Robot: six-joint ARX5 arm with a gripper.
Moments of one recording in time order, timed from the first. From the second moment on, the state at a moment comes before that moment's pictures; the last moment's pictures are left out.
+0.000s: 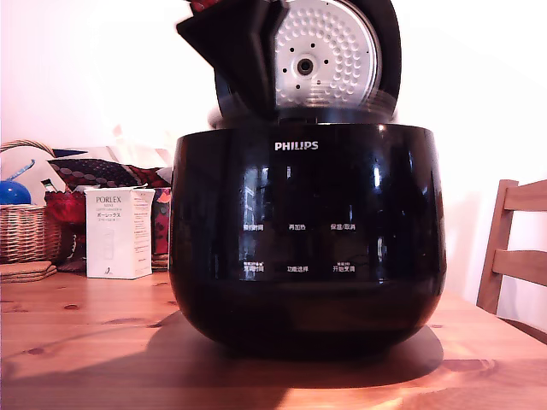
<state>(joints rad) -0.89 1.66 1.61 -1.10 0.00 1.02</state>
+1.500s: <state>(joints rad) -0.53 1.57 1.81 -1.06 0.00 0.30</state>
